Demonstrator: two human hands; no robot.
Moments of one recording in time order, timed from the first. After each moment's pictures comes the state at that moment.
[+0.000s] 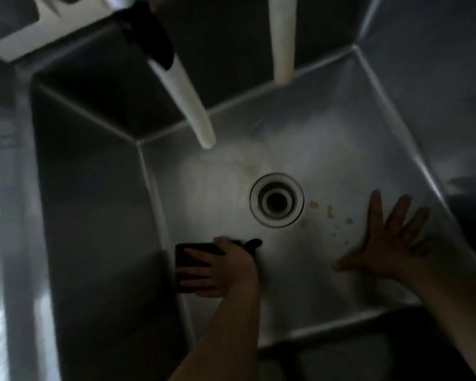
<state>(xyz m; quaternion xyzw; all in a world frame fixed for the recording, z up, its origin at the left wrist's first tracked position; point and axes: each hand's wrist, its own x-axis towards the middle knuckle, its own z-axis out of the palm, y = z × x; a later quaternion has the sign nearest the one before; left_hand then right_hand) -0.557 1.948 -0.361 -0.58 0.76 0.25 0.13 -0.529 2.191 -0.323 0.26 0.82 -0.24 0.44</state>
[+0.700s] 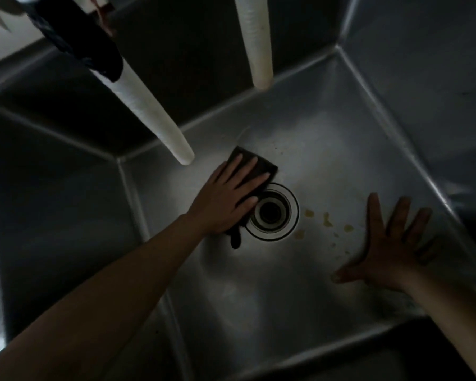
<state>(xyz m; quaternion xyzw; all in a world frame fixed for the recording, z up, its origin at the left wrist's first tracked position) -0.716 1.914 -0.378 0.45 0.89 0.02 0.10 -0.532 2.193 -0.338 0.29 0.83 -0.24 0.42</state>
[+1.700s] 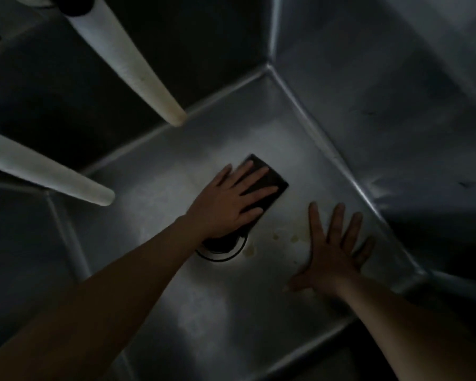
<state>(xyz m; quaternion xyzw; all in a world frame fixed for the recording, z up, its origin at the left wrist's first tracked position) -0.721 2.022 -0.390 0.57 0.82 0.02 0.07 -0.537 2.195 -0.328 0.29 0.82 -0.24 0.44</state>
